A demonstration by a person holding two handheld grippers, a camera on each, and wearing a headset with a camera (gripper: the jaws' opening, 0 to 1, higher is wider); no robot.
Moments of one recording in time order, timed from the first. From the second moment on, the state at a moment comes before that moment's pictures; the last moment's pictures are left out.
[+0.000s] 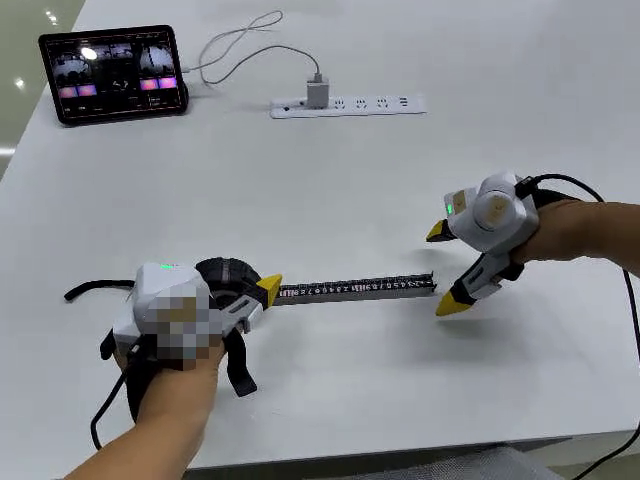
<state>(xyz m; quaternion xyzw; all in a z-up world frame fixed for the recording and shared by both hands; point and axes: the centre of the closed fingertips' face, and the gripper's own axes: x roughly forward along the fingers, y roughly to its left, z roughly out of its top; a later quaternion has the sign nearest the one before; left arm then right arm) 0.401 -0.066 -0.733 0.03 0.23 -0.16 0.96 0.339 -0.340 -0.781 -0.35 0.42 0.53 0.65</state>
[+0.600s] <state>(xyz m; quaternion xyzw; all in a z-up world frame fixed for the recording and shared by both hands) 0.401 -0.062 -0.731 0.03 0.23 -0.15 0.96 0.336 -0.337 -0.789 -0.35 0.43 0.55 0.63</state>
